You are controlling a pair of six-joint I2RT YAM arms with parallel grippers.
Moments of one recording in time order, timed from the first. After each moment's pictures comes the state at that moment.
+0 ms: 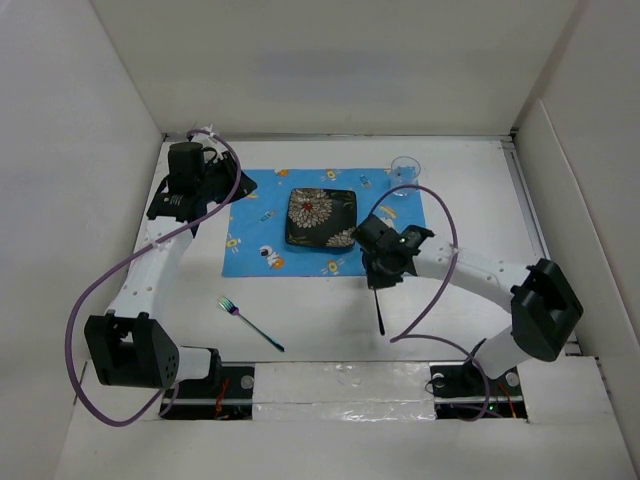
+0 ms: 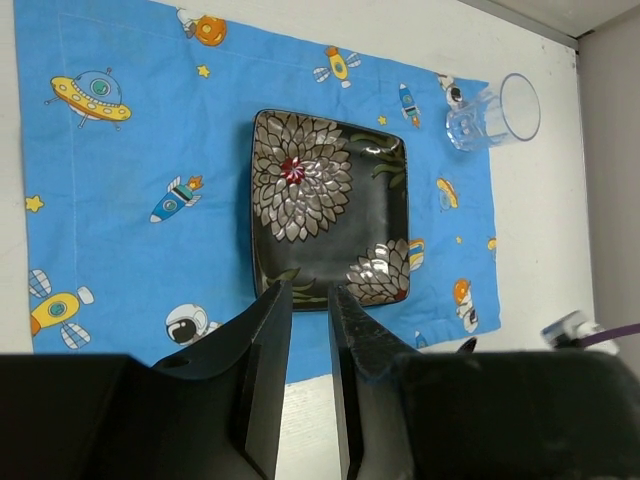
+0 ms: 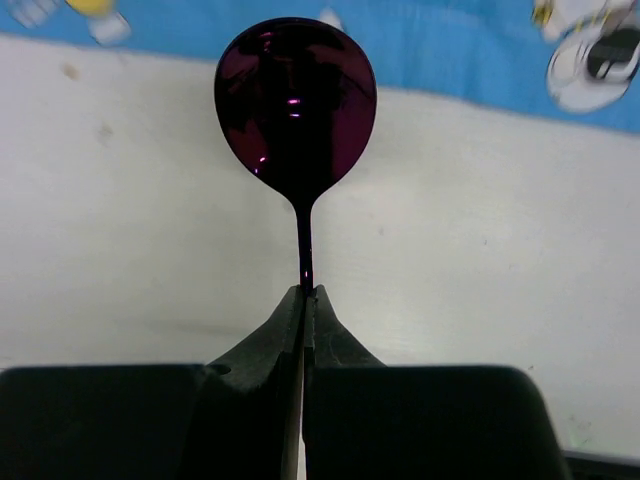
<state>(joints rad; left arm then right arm) -0.09 1.31 1.20 -0.42 0.32 -0.47 0.84 1.53 1.06 -0.79 0.19 0.69</state>
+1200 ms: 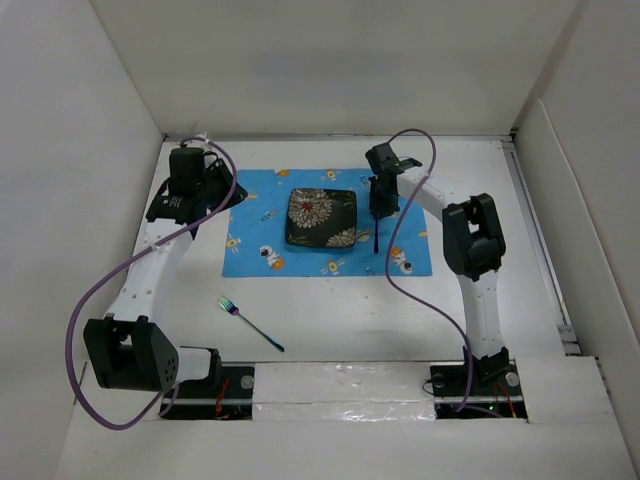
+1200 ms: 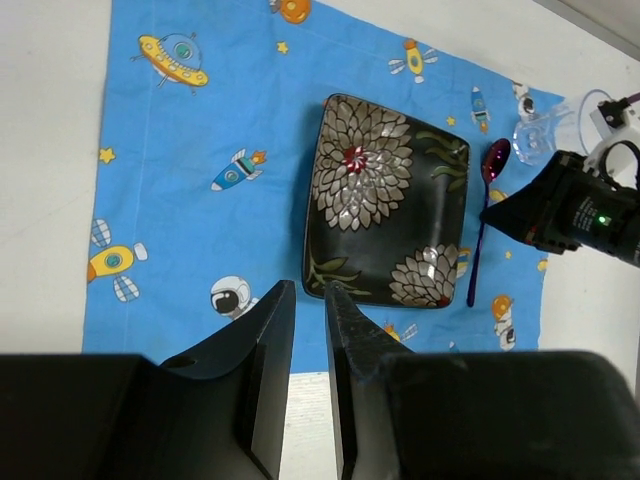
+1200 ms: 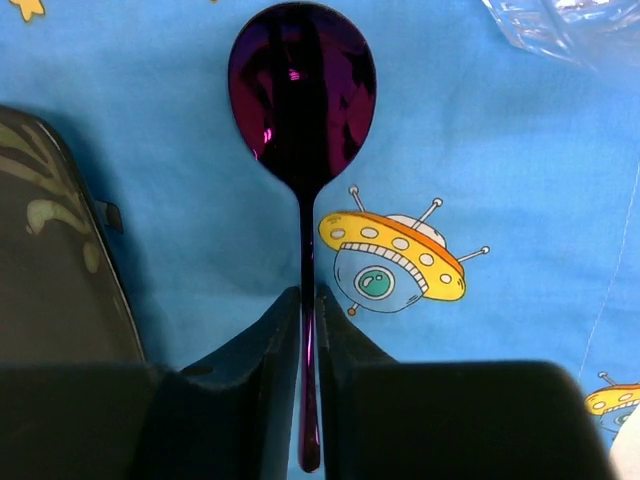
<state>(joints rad) -0.09 1.29 1.19 -0.50 0.18 -0.49 0.40 2.22 1.79 -0.72 0.15 0.46</state>
